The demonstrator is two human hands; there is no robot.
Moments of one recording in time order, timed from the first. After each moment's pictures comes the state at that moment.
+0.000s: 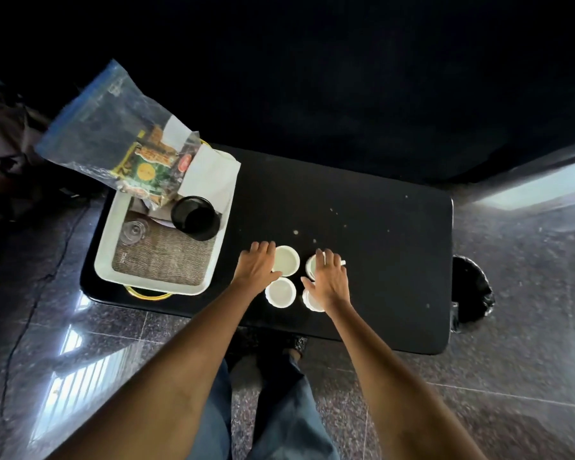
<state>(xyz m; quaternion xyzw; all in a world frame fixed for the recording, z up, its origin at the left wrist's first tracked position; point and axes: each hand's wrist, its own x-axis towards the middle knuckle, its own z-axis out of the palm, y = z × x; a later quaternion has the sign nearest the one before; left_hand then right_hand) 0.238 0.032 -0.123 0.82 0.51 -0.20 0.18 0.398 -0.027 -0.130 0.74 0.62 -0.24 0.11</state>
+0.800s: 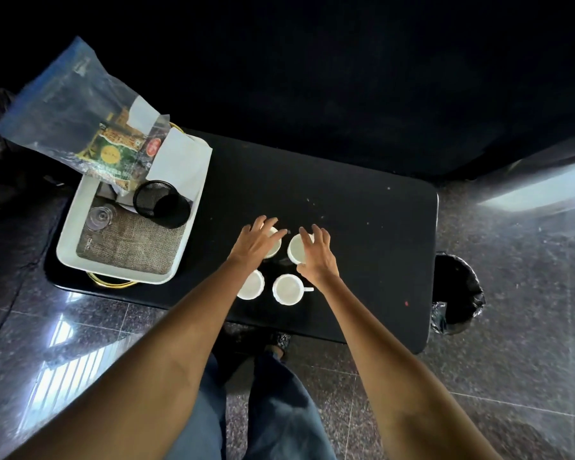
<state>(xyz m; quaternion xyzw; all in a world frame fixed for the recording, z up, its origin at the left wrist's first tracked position) 0.306 0.043 -0.130 0.86 0.44 -0.23 0.15 0.457 -0.008 -0.145 0.72 0.62 -0.30 0.05</state>
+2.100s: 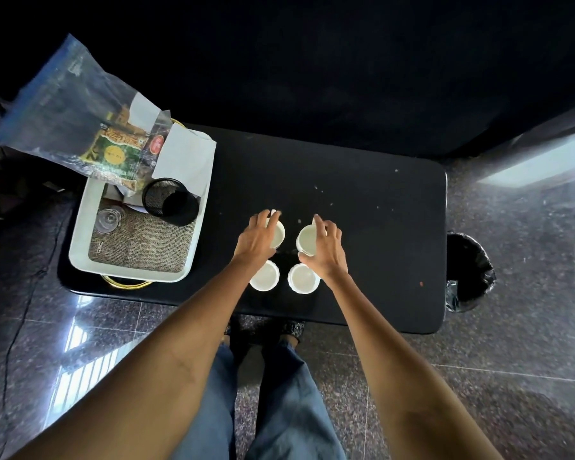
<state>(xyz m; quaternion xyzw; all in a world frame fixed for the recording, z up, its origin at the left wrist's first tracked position) 0.282 0.032 -0.141 0.81 0.53 -0.12 0.22 0.437 -0.021 -0.145 0.78 0.53 -0.33 -0.04</state>
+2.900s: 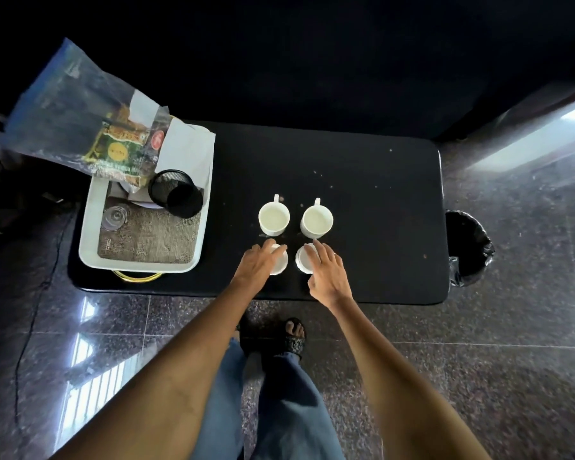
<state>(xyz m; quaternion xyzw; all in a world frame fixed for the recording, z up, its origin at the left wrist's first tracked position) 0.244 -0.037 -0.143 0.86 0.42 -0.20 0.20 0.402 -0.112 -0.152 0.72 0.64 -0.24 0.03</state>
